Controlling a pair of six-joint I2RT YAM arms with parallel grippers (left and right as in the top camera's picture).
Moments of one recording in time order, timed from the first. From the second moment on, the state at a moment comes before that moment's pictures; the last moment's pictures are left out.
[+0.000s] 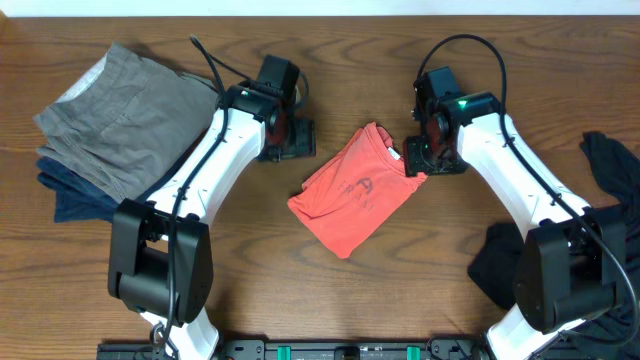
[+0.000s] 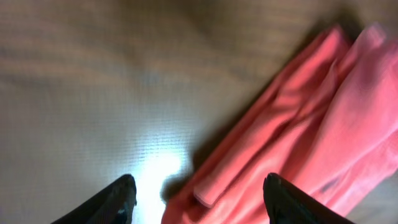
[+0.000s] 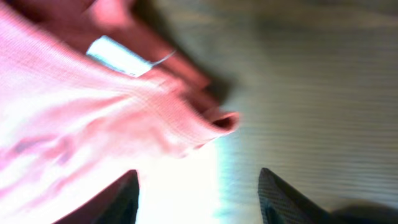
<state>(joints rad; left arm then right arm) -0.35 1.86 1.45 -0.86 0.15 -0.38 0.30 1.81 1.38 -1.02 -0.06 0.25</state>
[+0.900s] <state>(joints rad) -0.39 2.00 1.21 -1.11 0.39 -0.38 0.33 1.81 1.02 -0.44 0.03 0.30</state>
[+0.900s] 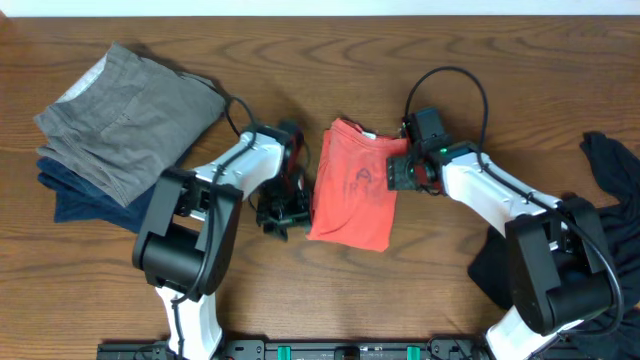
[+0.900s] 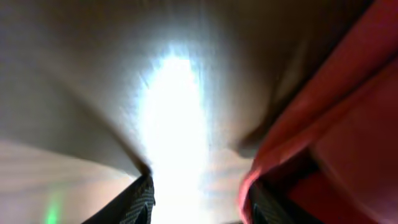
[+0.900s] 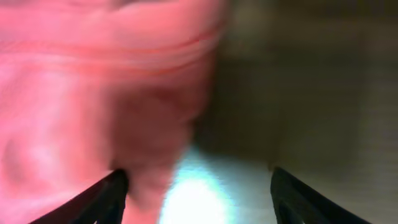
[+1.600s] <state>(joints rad) -0.25 1.82 1.24 -0.56 0.46 -0.37 0.25 1.80 1.03 -0.68 0.10 0.28</state>
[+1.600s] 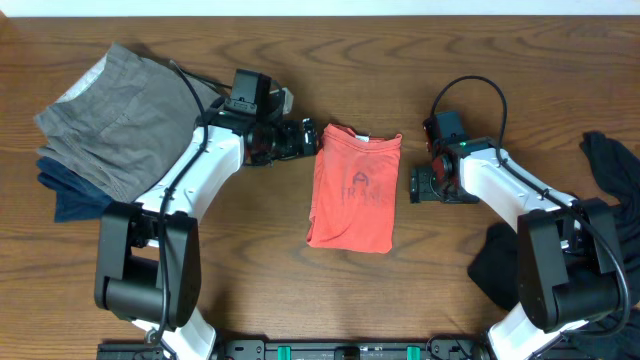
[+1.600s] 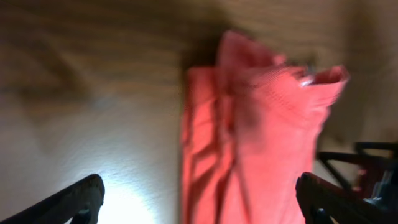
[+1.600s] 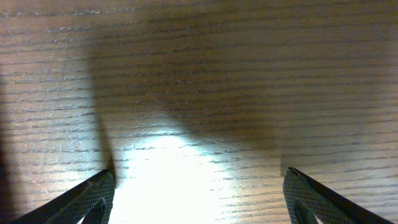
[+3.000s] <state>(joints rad) -0.22 1.95 1.24 -0.36 0.67 -0.33 0.25 1.80 1.03 -0.73 0.06 0.28</state>
